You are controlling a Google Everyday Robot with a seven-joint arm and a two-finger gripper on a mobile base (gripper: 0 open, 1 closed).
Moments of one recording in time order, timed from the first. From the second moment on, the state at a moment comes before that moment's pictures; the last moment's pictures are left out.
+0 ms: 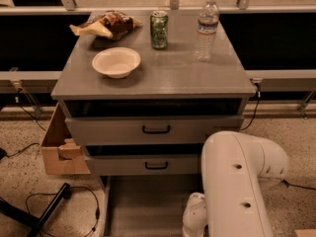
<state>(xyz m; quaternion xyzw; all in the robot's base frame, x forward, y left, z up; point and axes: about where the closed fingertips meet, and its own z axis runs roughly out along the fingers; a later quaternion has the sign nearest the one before) 0.361 -0.145 0.173 0.66 -0.75 -0.07 0.06</state>
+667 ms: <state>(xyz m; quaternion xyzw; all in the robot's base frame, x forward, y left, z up) 0.361 -0.145 0.173 0.66 -0.75 -0.07 0.06</state>
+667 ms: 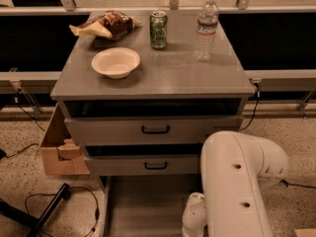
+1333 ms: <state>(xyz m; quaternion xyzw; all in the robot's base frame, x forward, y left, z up) 0.361 -0.145 0.173 0.66 -0.75 -0.07 0.06</state>
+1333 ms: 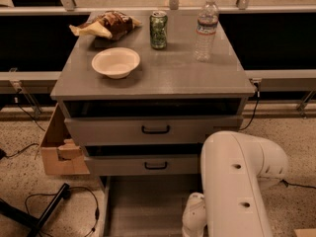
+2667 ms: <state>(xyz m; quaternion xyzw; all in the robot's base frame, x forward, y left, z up) 0.361 -0.145 0.173 0.66 -0.75 -0.07 0.06</state>
